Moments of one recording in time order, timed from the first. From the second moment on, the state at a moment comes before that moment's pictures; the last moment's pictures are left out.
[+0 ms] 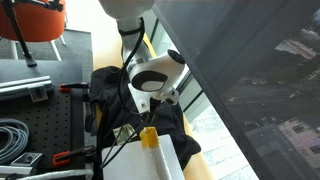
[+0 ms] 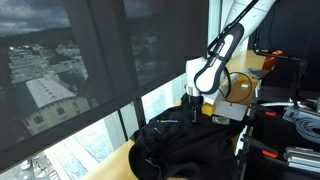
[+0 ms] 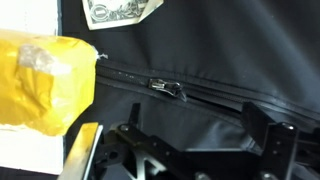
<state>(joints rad) 0.07 0.81 -0.03 -1.91 -0.02 2.69 -0.10</state>
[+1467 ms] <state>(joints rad) 0.06 0.80 -0.04 -1.93 -0.02 2.69 -0.08</state>
